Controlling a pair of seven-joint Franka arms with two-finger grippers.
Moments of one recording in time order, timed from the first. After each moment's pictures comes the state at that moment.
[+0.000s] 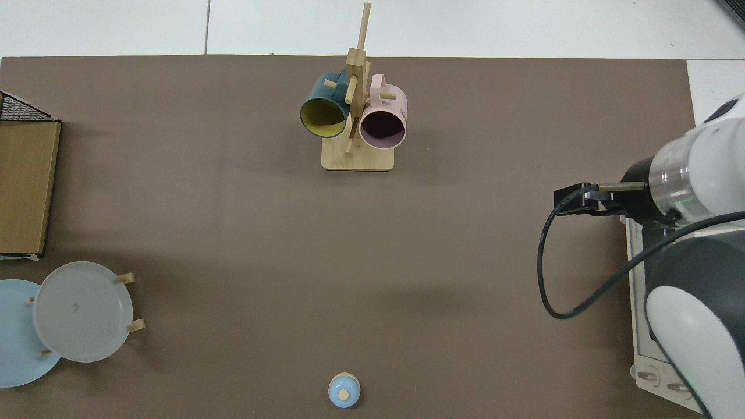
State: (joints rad) left arm 0.41 0.17 -0.09 -1.75 0.89 2.07 1.43; right arm 0.04 -0.03 0.15 -1.62 0.00 1.60 0.24
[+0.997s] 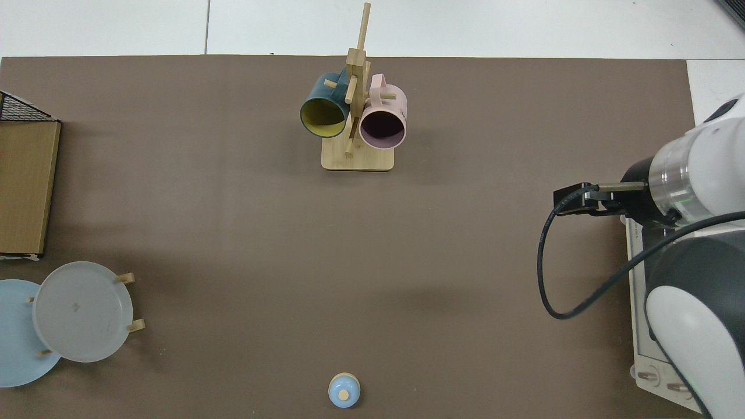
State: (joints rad) left arm 0.41 0.17 -0.10 -1.75 0.88 2.08 1.43; right arm 0.04 -0.03 0.15 -1.62 0.00 1.60 0.24
